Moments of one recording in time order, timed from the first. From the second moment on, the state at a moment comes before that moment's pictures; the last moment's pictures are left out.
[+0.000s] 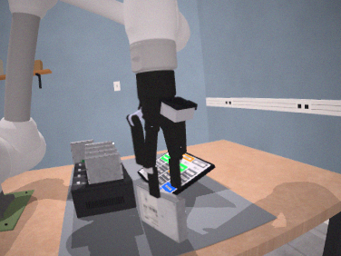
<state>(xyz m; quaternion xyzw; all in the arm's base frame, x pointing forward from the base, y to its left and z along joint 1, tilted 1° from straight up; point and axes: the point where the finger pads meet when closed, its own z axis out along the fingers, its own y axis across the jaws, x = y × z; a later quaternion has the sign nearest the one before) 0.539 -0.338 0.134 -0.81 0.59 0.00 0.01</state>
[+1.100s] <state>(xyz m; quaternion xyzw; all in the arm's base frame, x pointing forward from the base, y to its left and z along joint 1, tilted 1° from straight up) 0.539 -0.337 0.100 -0.81 0.59 0.00 0.01</state>
